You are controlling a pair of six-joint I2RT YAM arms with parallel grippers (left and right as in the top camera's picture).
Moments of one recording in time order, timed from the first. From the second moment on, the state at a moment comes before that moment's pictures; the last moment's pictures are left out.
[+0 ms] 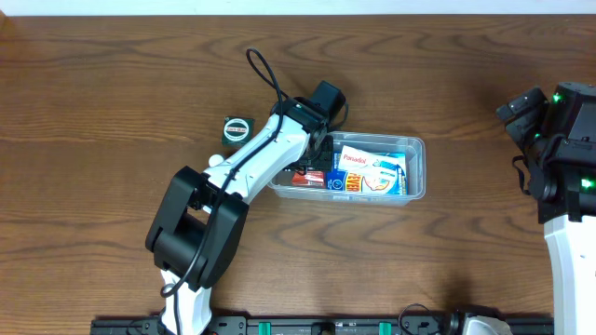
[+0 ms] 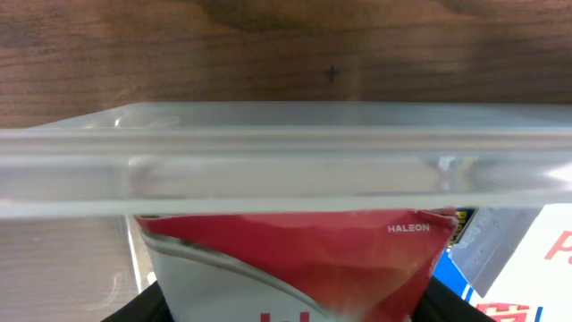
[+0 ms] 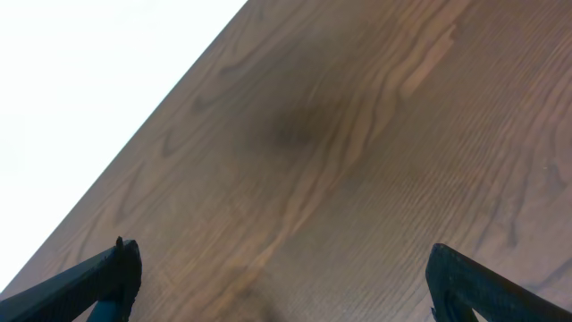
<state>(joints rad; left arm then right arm) -0.60 2.01 1.50 -0.90 0.02 -0.54 -0.14 1.18 1.19 -0.75 0.24 0.76</state>
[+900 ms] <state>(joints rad) -0.60 2.01 1.50 -0.89 0.02 -0.54 -0.14 1.18 1.19 -0.75 0.24 0.76</state>
